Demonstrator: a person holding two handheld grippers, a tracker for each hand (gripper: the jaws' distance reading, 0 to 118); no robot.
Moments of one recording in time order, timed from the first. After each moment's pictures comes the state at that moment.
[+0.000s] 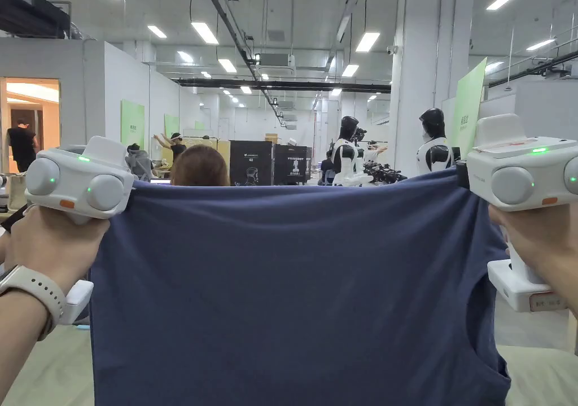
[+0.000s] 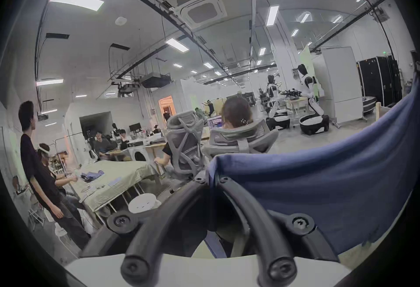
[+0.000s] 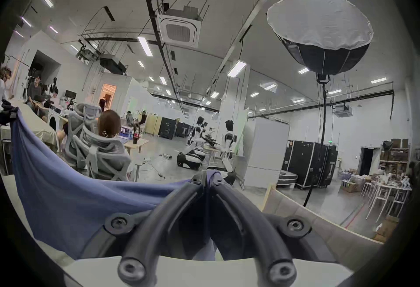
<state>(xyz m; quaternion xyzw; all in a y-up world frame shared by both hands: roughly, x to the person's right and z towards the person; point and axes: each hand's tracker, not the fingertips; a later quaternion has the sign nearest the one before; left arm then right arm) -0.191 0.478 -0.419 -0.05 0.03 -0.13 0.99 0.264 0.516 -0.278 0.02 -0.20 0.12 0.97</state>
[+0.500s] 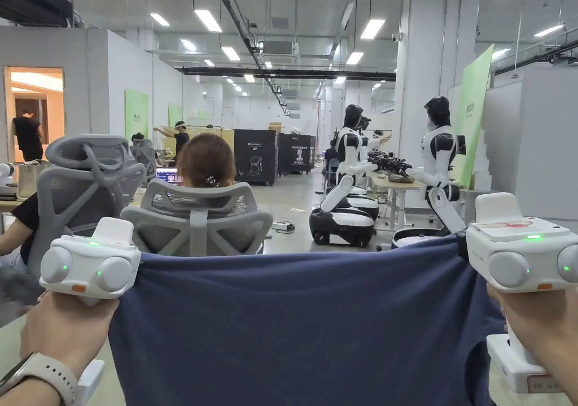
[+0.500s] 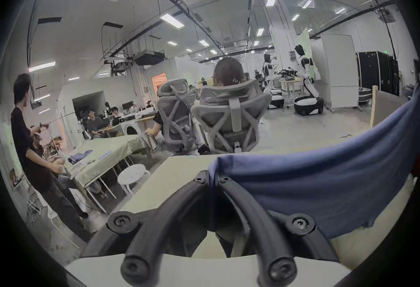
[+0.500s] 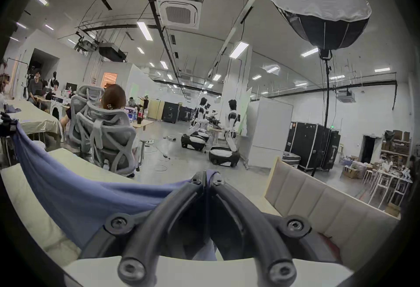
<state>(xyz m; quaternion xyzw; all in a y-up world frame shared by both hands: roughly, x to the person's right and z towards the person) -0.198 0.361 -0.407 -0.13 0.01 -0.11 0.98 0.275 0.404 -0.272 -0.04 -0.19 0.10 0.97</state>
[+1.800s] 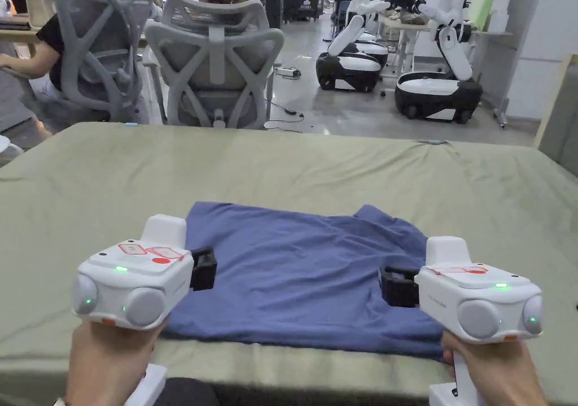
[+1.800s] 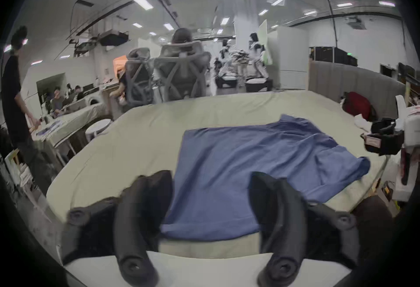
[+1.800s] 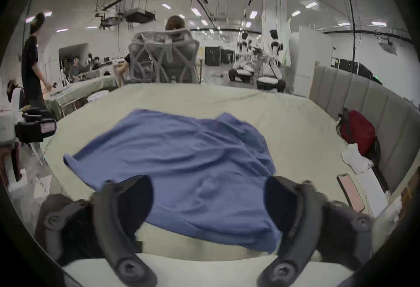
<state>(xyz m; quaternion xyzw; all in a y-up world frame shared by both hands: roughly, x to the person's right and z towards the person) -0.224 0.161 -0.042 -0.20 -0.15 -0.09 0.96 0.127 0.137 0.032 -0.25 -0.04 0.01 0.97</state>
